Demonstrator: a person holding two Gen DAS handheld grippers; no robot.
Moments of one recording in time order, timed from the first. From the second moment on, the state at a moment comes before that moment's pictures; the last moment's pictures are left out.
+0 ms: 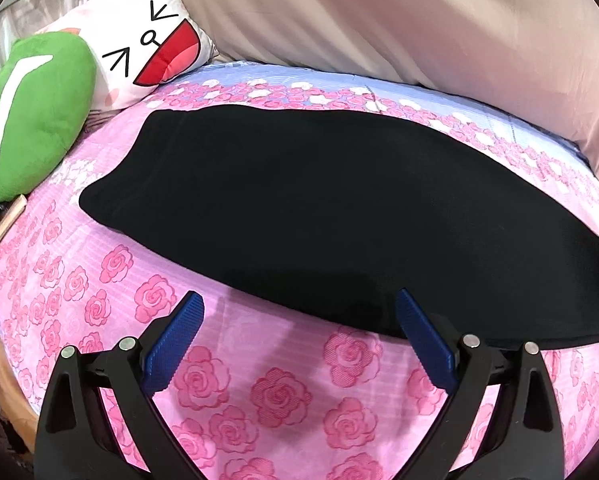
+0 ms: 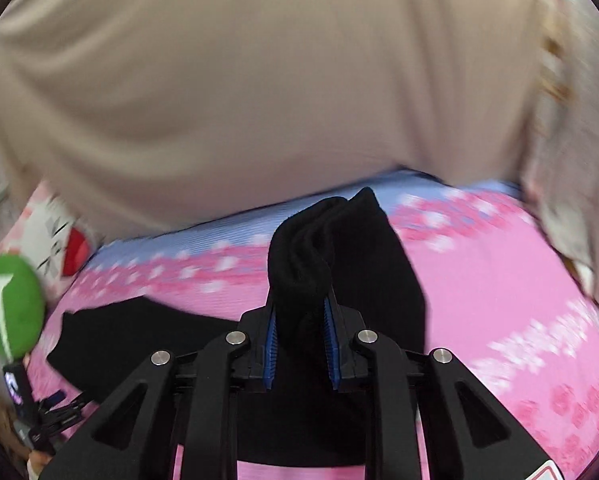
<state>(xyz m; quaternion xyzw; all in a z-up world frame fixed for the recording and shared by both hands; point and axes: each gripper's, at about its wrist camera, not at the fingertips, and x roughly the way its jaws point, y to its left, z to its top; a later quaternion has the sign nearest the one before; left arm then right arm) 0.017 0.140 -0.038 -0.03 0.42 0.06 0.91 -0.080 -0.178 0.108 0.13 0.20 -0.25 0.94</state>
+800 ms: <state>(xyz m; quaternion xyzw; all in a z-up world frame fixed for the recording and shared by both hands) -0.001 0.195 -0.040 -0.09 0.41 0.06 0.91 0.013 -0.061 0.025 0.05 0.31 -0.16 0.94</state>
